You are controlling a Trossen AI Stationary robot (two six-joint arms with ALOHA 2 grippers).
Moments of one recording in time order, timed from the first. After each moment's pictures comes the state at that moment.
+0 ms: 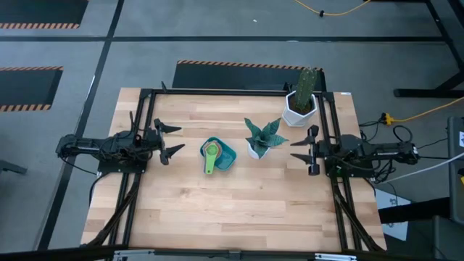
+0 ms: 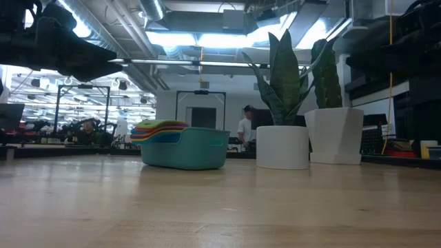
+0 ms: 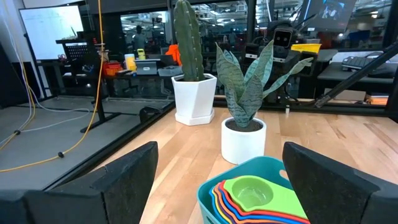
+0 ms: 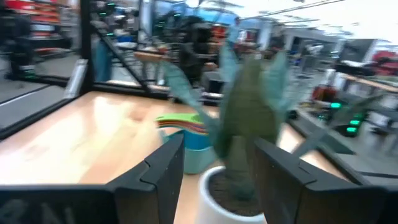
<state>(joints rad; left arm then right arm) -0.04 0.01 0.01 0.06 -0.35 0.03 0.05 0.02 0.01 0.04 0.08 -0.14</state>
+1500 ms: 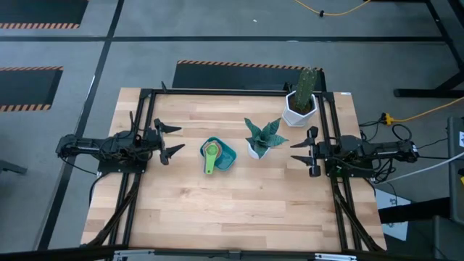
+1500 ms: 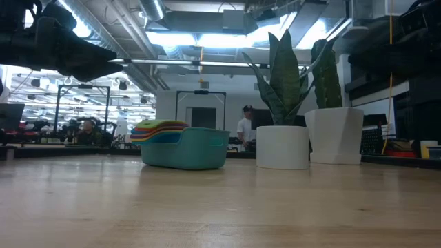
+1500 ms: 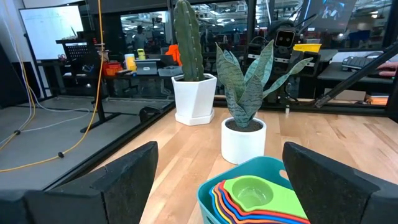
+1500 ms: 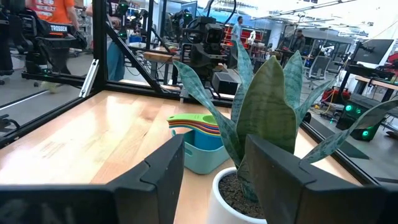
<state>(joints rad) -0.04 0.01 0.01 0.06 -0.35 0.03 0.10 0.03 0.01 0.04 0.08 -0.14</state>
